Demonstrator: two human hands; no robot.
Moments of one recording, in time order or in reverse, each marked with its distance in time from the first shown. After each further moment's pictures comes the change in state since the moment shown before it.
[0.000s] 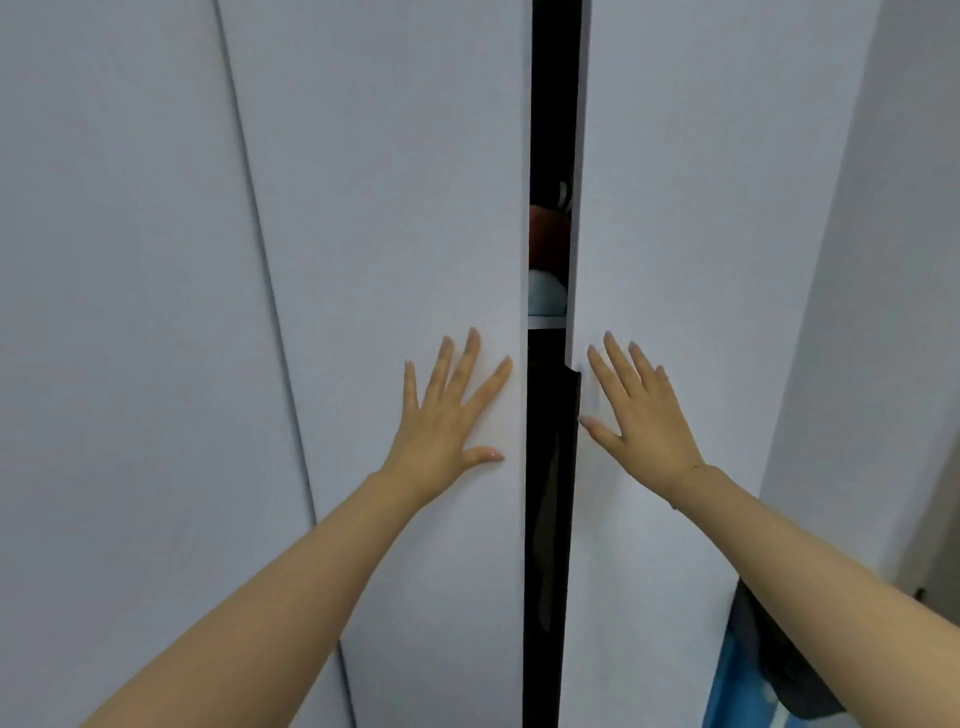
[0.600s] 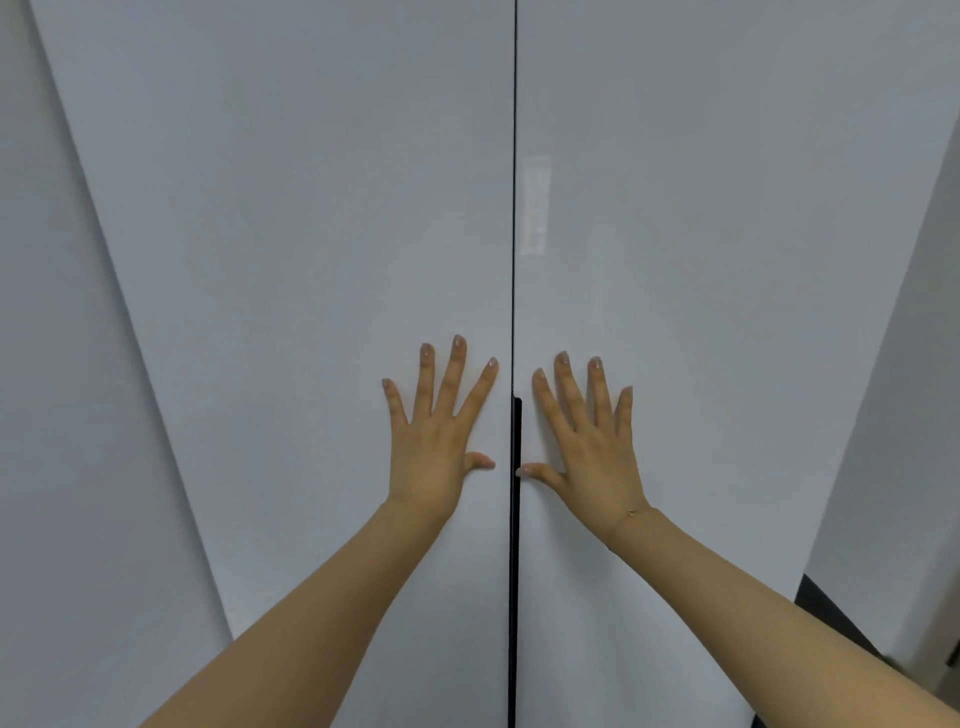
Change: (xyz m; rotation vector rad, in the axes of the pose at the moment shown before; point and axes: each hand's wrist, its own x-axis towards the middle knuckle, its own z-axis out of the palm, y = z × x) left_hand 0.133 0.003 0.113 0.189 -0.057 -0.269; right_hand 0.108 0.047 0.113 -0.097 0.113 -0.062
